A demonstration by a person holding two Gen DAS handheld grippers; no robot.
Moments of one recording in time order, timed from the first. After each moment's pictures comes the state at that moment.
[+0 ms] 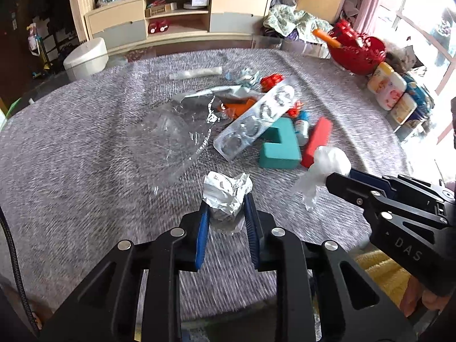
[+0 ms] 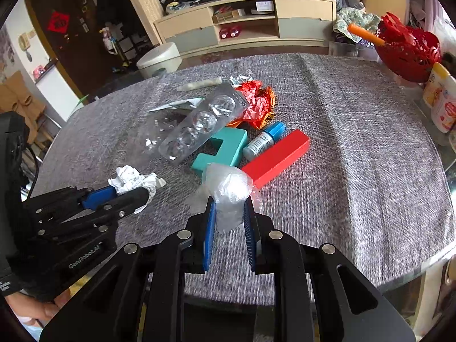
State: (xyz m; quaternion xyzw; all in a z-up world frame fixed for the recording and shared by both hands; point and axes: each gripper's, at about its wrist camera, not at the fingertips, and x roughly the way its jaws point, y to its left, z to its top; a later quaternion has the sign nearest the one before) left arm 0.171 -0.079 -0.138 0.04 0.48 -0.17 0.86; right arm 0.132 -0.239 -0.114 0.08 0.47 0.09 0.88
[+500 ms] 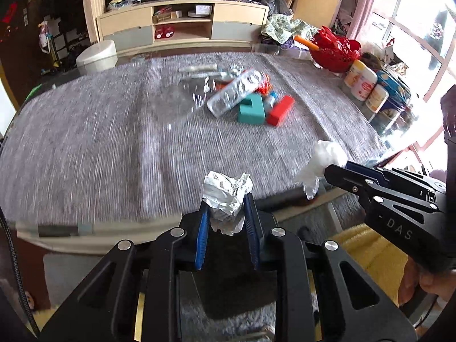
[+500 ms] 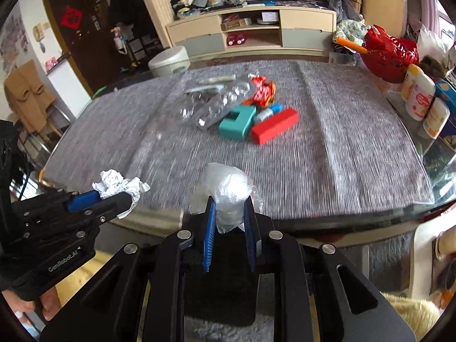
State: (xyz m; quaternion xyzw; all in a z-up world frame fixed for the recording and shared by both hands) left arm 0.060 -0.055 -0.106 0.03 0.47 -0.16 0.87; right arm 0.042 -0.230 -0.095 0.06 0.46 0.10 0.88
